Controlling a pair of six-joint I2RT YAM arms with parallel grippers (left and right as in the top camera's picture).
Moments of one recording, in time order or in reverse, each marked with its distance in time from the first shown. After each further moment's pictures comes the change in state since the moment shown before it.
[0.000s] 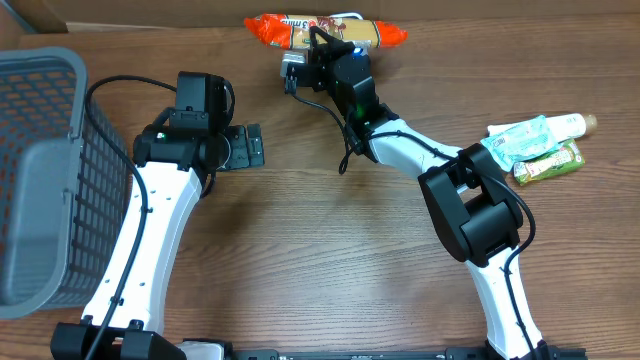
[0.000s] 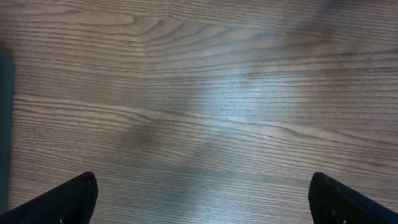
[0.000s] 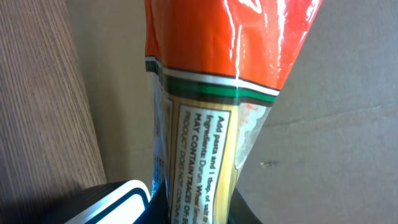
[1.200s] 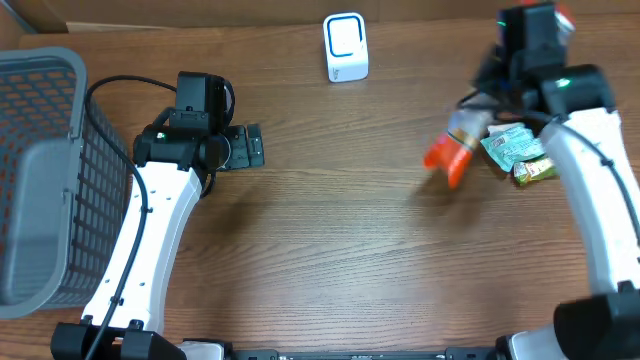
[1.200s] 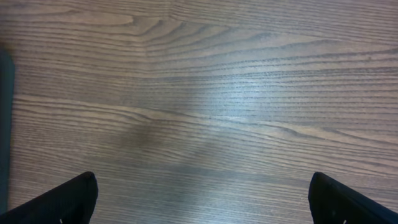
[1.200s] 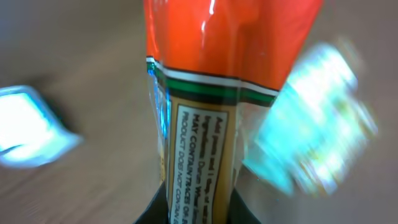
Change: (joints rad) left arm 0.000 0.000 0.000 0.000 0.000 0.000; right arm -0.412 -0.689 0.018 -1.623 0.129 1.949
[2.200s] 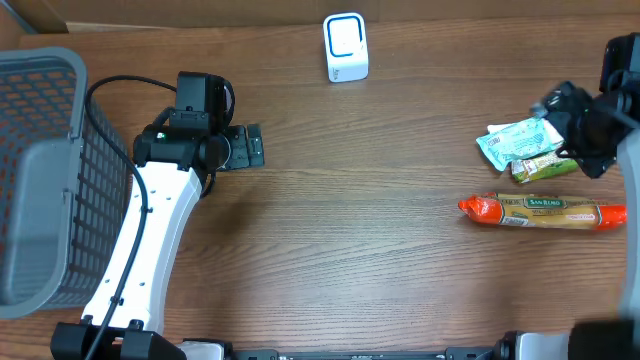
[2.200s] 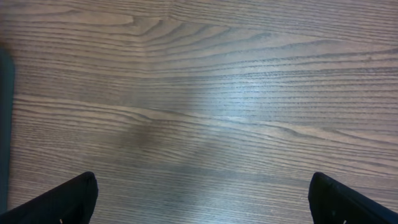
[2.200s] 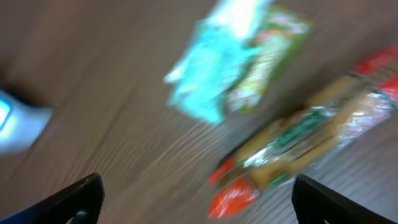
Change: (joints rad) left arm 0.000 0.000 0.000 0.000 0.000 0.000; right arm -0.276 -0.156 -0.064 -0.247 -0.315 -0.080
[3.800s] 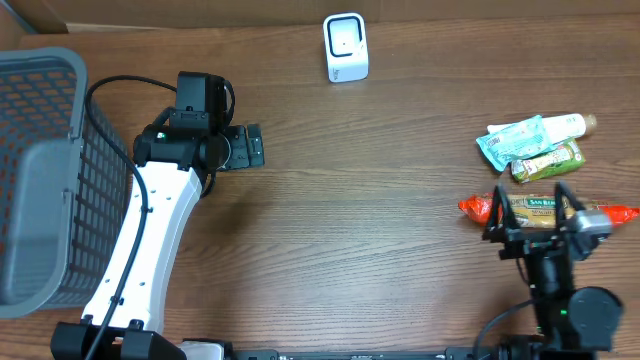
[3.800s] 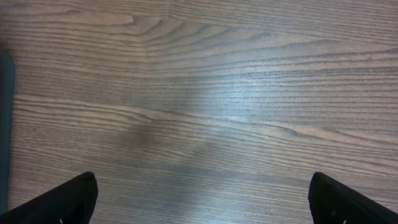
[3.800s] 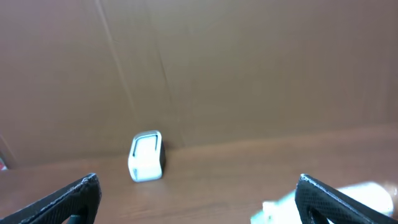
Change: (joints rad) left arm 0.000 0.000 0.000 -0.001 0.000 0.000; right arm 0.107 -1.370 -1.387 1.231 -0.094 -0.370
